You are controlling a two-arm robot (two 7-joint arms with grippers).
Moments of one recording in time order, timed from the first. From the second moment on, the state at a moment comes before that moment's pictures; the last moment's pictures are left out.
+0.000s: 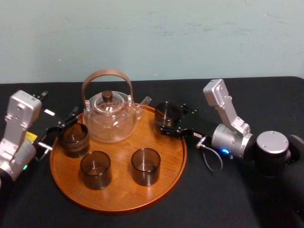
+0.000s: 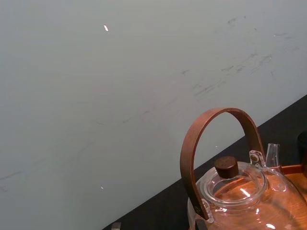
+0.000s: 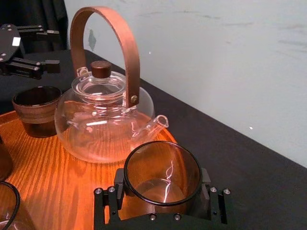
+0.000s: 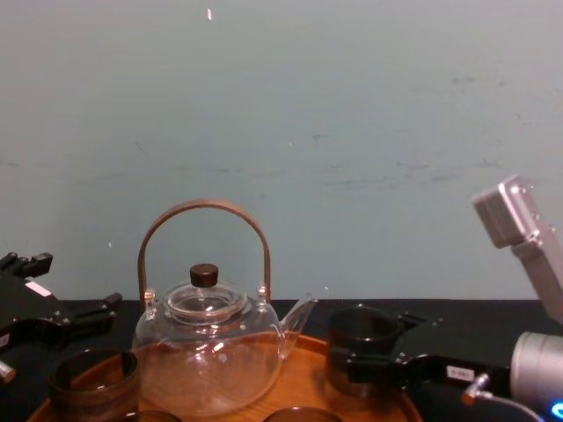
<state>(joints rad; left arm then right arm) -0.20 0.60 0.45 -1.41 -0.25 -0.12 0.03 0.54 0.23 -0.46 -0.85 0.25 -0.18 0.64</state>
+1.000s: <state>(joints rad) -0.20 0.60 0.45 -1.41 -0.25 -0.12 0.03 0.59 0.18 -0.50 -0.74 0.25 -0.21 0.67</state>
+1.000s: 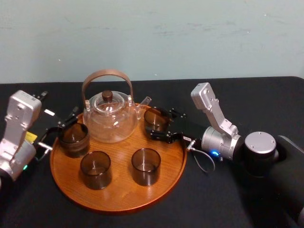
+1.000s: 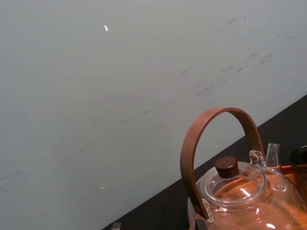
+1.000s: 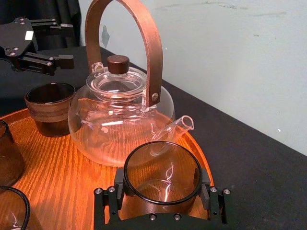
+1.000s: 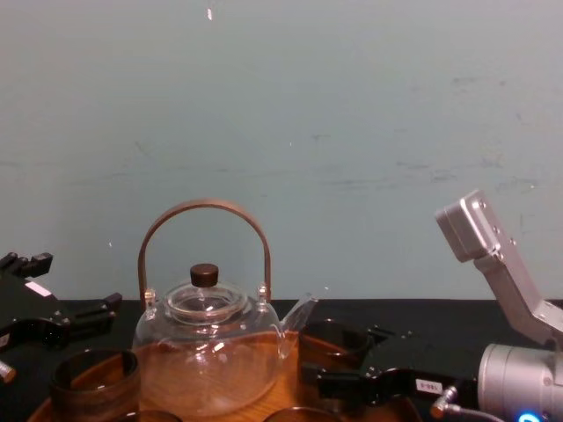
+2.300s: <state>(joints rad) -0.20 0.60 0.45 -1.41 -0.25 -0.12 0.03 0.53 0.23 -0.48 -0.89 0.29 -0.20 0.69</state>
